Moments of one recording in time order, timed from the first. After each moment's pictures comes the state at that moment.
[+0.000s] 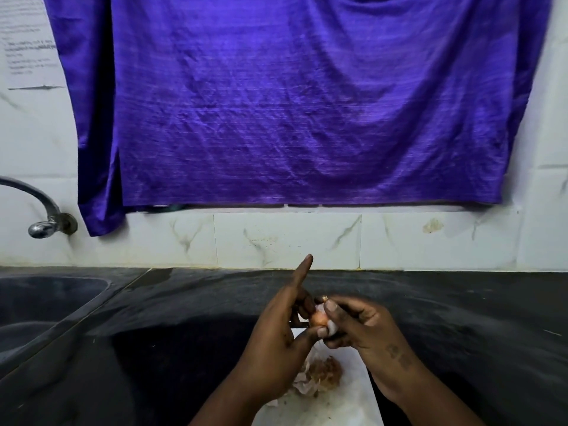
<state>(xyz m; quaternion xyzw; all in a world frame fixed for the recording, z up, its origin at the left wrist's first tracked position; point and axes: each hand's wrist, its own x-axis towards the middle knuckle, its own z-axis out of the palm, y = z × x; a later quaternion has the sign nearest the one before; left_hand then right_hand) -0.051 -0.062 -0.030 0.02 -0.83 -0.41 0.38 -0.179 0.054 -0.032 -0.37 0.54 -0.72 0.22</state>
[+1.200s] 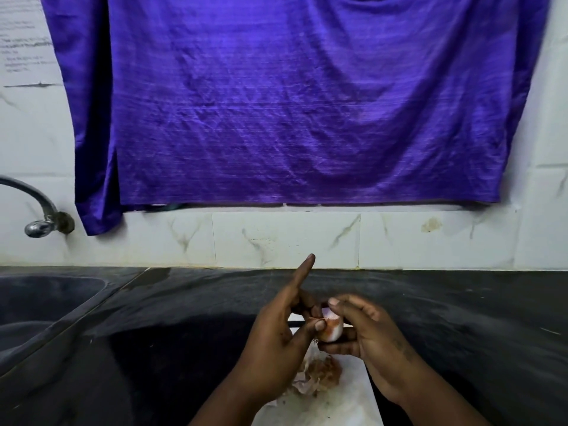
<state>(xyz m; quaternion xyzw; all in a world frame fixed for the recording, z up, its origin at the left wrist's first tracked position) -0.049 -0.059 -0.027 0.01 -0.82 -0.42 0.40 -0.178 0.058 -0.027 -0.32 0.56 -0.71 0.28</state>
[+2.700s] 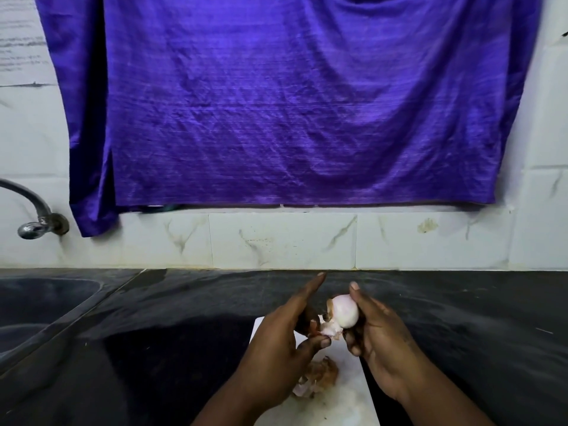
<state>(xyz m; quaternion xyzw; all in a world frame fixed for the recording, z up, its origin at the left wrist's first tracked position) -0.054 -0.062 -0.037 0.03 -0.86 -0.37 0.35 -0.193 0.054 -0.032 -0.23 0.54 -0.76 0.27</state>
